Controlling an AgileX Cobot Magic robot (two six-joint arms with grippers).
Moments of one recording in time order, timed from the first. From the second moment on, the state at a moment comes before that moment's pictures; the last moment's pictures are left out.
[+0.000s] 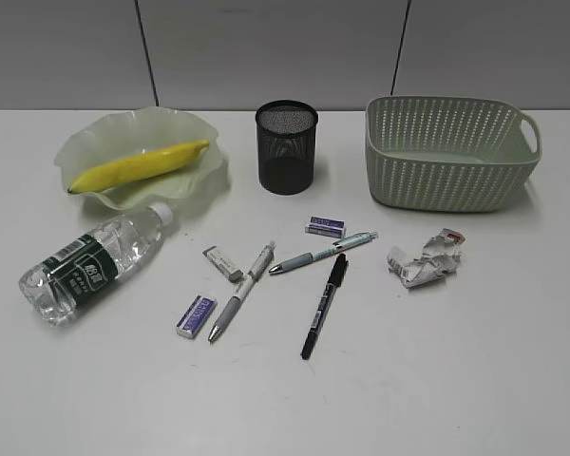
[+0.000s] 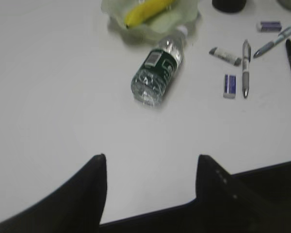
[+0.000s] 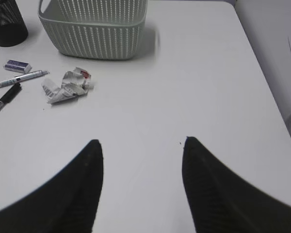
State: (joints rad) left arm -0.14 0.07 -0.60 -0.06 1.23 0.05; right arm 0.08 0.07 -0.53 -0.03 0.98 0.01
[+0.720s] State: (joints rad) left arm -0.14 0.01 -0.56 -0.06 1.09 0.05; right arm 0.29 1.38 -1.01 0.26 0.84 -0.31
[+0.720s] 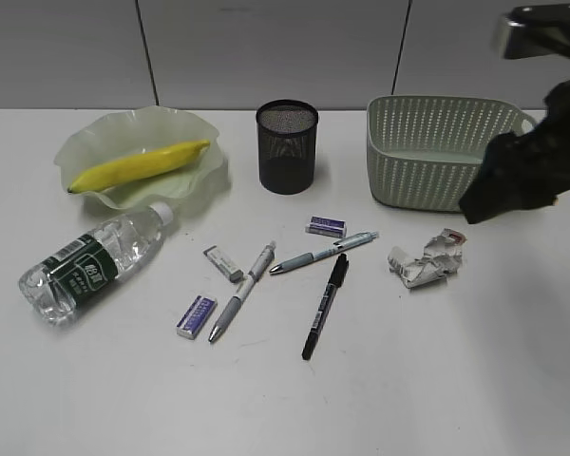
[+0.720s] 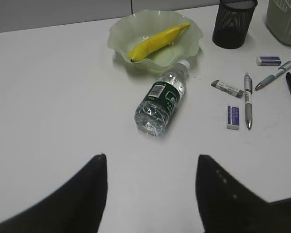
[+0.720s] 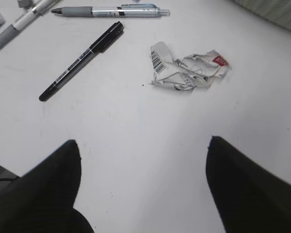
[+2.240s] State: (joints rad) left arm -0.14 0.01 -0.54 -0.06 1.06 0.05; right arm 0.29 1.85 -1.26 0.14 0.81 0.14
